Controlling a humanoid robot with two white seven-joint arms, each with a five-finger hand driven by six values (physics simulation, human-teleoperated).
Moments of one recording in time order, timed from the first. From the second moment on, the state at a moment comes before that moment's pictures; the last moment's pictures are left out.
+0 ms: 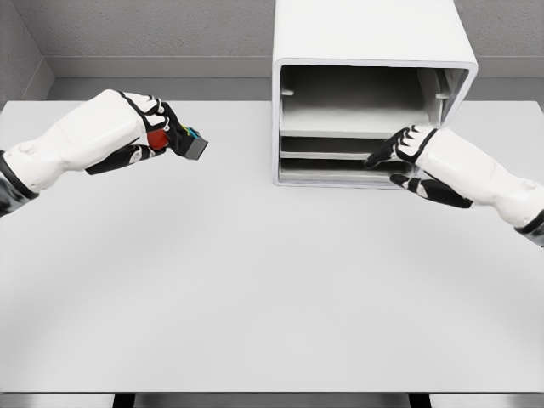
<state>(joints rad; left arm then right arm) -0.31 0.46 0.03 -1.80 -0.44 -0.61 -0.61 -0.21 -0.75 0.24 -1.74 0.26 -0.61 0.23</state>
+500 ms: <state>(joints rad) -0.30 0.46 0.03 -1.80 -0.44 -0.61 -0.61 -0.30 -0.68 0.37 -1.62 0.30 -0.61 0.23</state>
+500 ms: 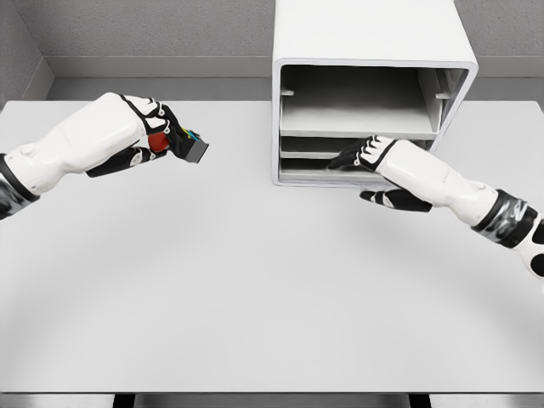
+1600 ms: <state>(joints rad) -0.07 0.44 0.09 -1.80 -0.41 -0.61 -0.61 -0.48 -0.54 0.40 -1.33 0.32 -0.61 0.30</state>
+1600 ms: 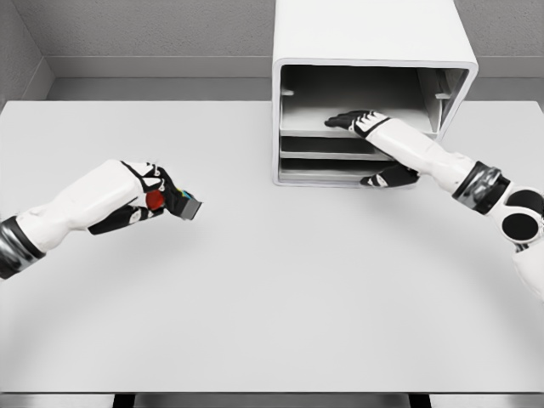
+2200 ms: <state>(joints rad) -0.05 0.38 0.13 -1.80 -0.41 -0.61 -0.61 -0.47 -0.53 0.42 -1.32 0.17 -0.58 0.30</state>
